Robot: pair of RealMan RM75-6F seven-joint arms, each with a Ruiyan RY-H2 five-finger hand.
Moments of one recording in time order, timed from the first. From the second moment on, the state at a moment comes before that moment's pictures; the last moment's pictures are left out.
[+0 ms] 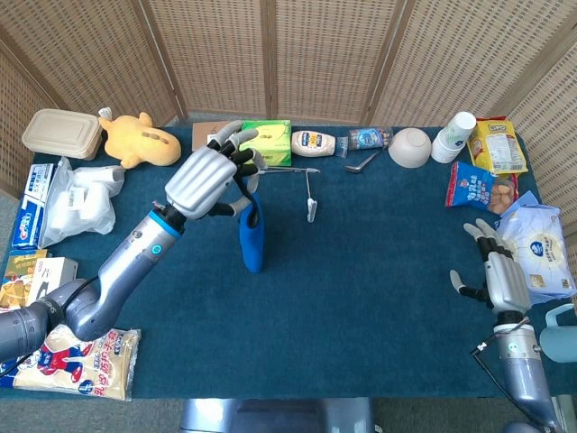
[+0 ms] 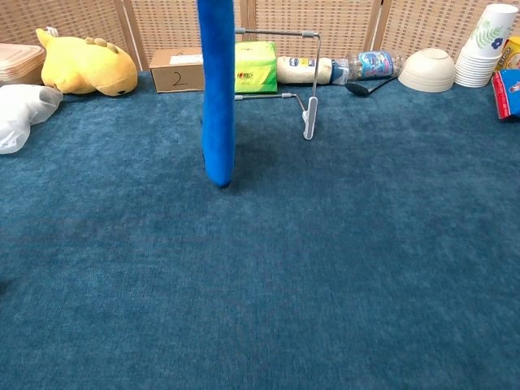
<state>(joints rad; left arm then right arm) -0.99 -1.20 -0.37 -1.65 1.24 0.95 0.04 0.29 -1.17 0.20 -1.76 -1.10 1.25 0.06</state>
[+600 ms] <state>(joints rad) -1.21 -1.26 -0.46 -1.53 0.78 0.81 0.24 0.24 -1.19 0.18 -1.67 -1.13 1.22 0.19</state>
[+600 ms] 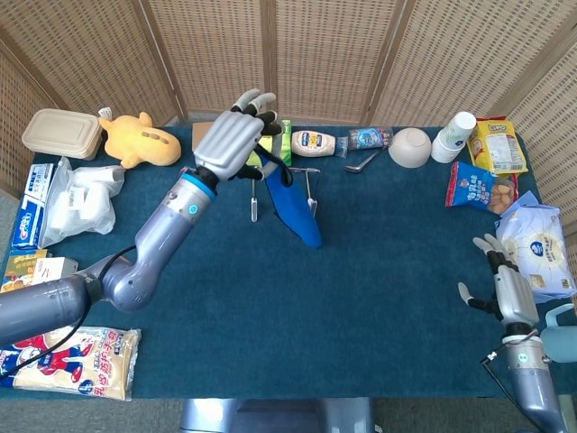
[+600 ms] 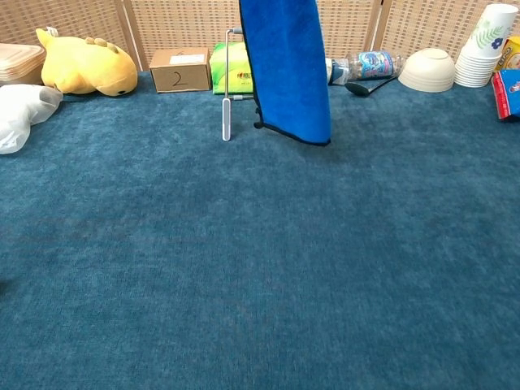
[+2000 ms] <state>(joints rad) -1.49 -1.58 -0.41 -0.75 0.60 0.58 0.31 0.17 -1.17 0.18 -1.72 -1.09 1.25 0.14</state>
